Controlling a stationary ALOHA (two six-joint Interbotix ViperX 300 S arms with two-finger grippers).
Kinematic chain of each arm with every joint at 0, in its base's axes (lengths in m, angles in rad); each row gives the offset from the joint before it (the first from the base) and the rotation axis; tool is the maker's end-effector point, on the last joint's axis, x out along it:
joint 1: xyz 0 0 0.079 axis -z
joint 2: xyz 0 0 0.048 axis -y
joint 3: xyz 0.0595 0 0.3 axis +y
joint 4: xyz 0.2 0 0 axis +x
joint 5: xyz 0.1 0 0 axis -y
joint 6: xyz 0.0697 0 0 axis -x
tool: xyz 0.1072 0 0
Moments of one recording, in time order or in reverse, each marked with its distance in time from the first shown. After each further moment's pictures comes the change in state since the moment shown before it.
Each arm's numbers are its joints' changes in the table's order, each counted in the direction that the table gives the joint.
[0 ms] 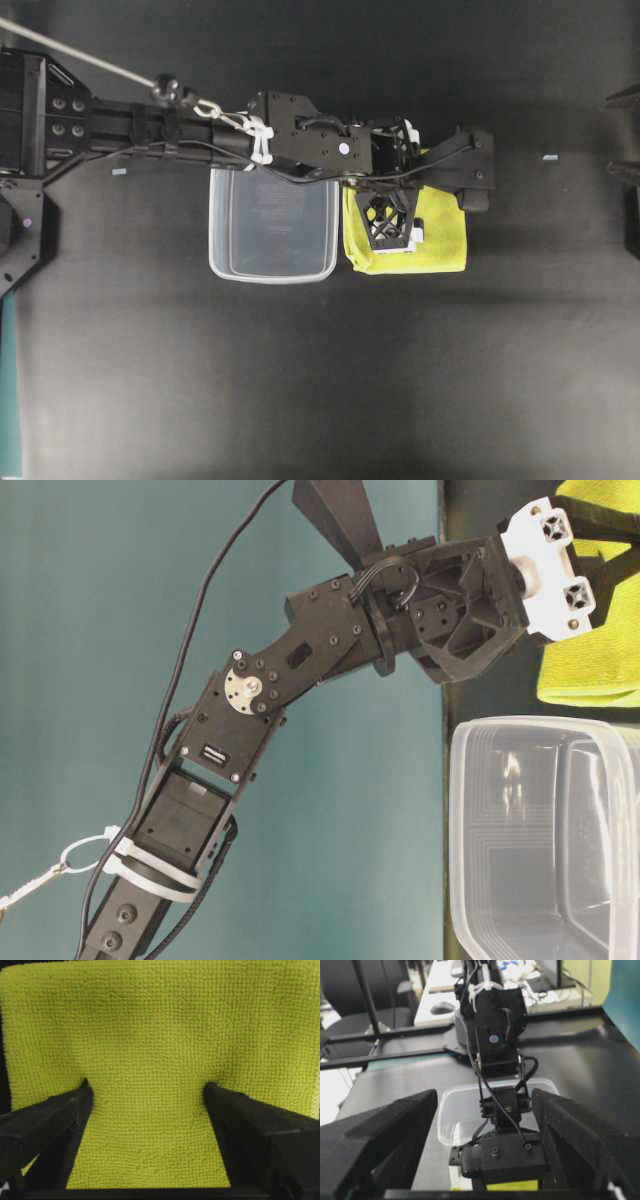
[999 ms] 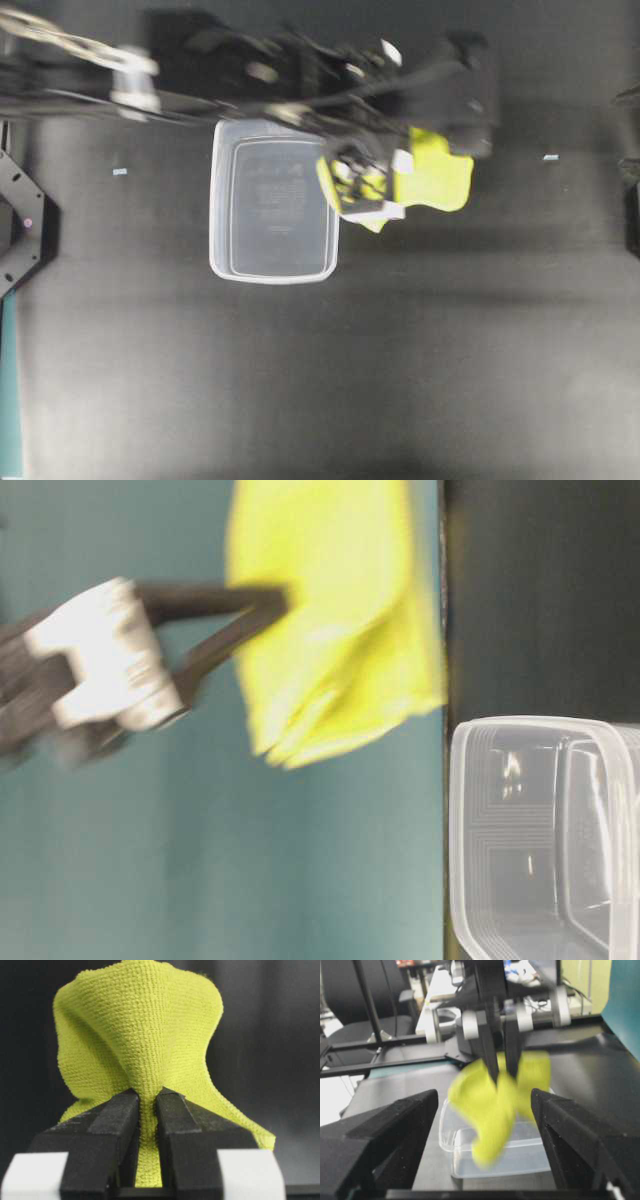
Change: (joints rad) left arm -0.003 0.445 -0.021 -0.002 -0.345 -0.005; right arm 0.003 0.034 -0.002 -0.002 -0.009 0.000
